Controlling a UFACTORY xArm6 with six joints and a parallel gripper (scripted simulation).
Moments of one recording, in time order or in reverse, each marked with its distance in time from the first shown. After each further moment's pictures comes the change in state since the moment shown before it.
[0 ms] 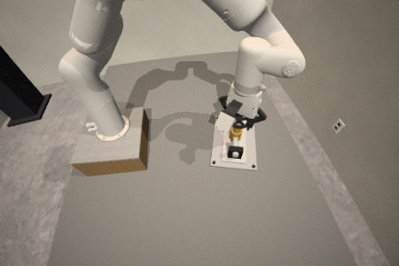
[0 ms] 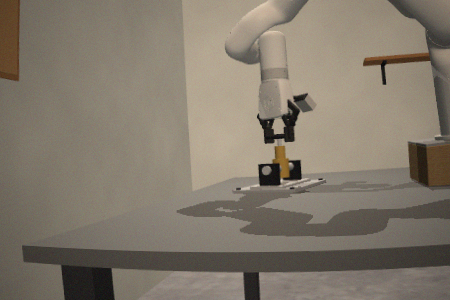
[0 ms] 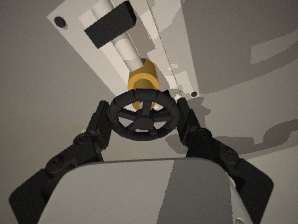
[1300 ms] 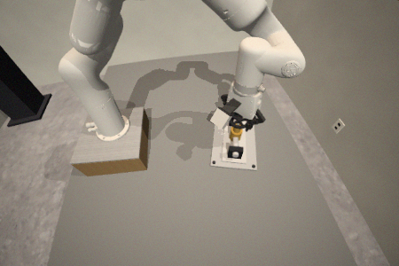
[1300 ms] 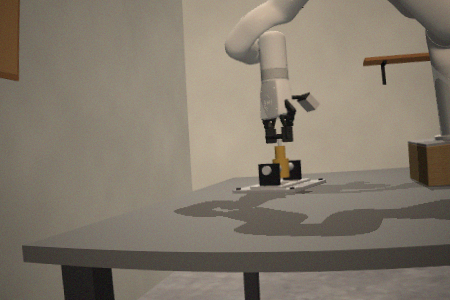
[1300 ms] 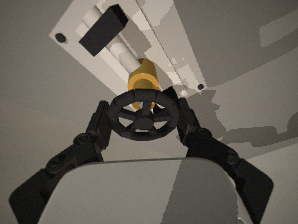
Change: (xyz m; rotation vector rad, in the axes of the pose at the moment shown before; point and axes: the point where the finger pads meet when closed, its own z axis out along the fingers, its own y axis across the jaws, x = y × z) arm 0.000 0.000 0.000 -0.001 -0.001 0.162
